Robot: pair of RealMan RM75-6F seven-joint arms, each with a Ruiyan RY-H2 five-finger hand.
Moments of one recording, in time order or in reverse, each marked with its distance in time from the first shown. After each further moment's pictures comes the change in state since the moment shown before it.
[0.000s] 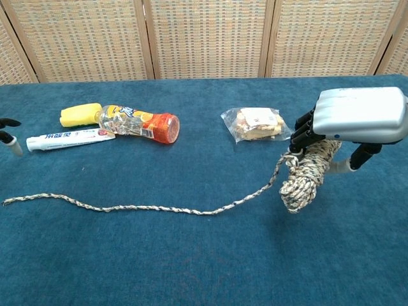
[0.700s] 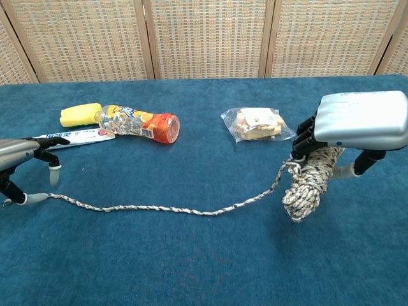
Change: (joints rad) left arm -0.102 -0.121 0.003 0.085 -0.009 -0.122 -0.001; right arm 0.001 0.049 -0.003 -0.120 0.011 -0.050 -0.100
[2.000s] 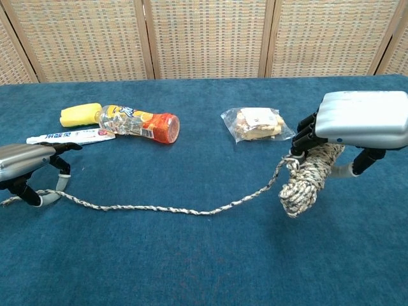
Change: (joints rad) left arm -0.038 -0.047 0.007 0.014 -0.052 -0.006 0.080; right arm -0.025 -0.020 0.016 0.015 0.027 0.031 0.028
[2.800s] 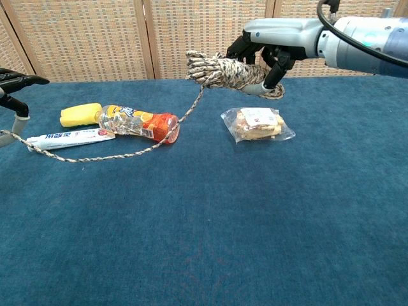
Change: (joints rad) left arm 0.014 0.165 0.060 0.115 0.331 0.308 -0.122; right arm 0.164 0.023 0.387 -0.343 0.578 -0.459 -0.059
